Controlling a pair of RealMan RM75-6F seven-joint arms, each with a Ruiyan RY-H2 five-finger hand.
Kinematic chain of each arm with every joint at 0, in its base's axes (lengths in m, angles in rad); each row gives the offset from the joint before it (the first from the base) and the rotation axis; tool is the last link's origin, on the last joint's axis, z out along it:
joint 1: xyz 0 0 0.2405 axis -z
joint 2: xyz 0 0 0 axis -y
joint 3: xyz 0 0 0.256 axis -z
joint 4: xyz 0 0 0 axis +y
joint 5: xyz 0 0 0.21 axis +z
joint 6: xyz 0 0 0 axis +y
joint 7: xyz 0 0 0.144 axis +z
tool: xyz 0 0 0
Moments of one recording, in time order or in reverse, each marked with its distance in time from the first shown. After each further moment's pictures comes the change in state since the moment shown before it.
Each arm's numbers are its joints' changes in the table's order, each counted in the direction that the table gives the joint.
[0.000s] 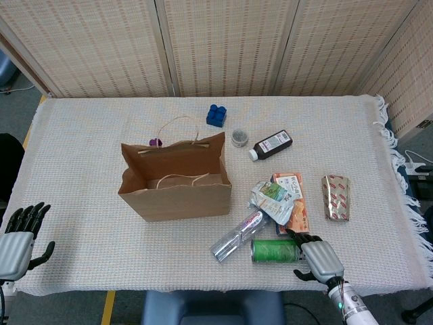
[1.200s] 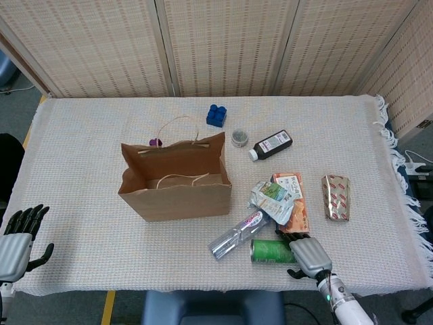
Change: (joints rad) left arm -0.002 -0.020 -0.007 -0.019 -0.012 -0.018 -0.021; right arm -0.118 0.047 -0.003 -0.015 0.162 -0.025 -0.147
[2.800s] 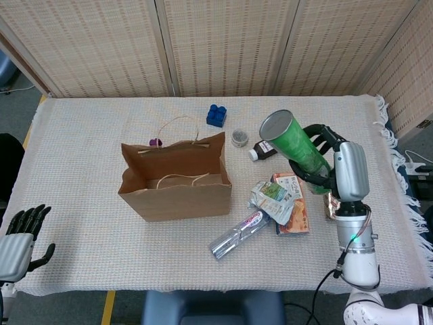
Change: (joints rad) left arm 0.000 0.002 0.000 -0.006 0.001 -0.002 -0.017; right arm -0.149 -0.059 -0.565 -0.164 -0.007 0.446 0.380
